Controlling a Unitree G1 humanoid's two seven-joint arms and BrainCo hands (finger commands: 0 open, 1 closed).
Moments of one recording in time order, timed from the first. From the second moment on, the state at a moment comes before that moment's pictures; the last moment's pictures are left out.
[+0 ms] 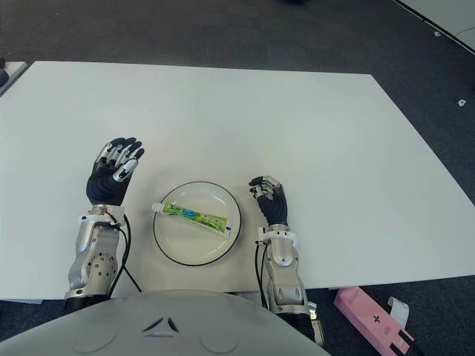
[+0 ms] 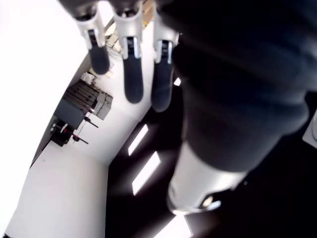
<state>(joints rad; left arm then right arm) 0.25 -0.07 0.11 -0.10 -0.61 -0.11 -0.20 0.31 0.01 0.06 -0.05 -0.15 -0.08 -0.10</state>
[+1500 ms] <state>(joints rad) 0.20 -0.07 0.17 0.23 -0.66 -0.27 -0.18 0.31 0.00 0.07 -0.06 -0.15 -0.08 -0.10</state>
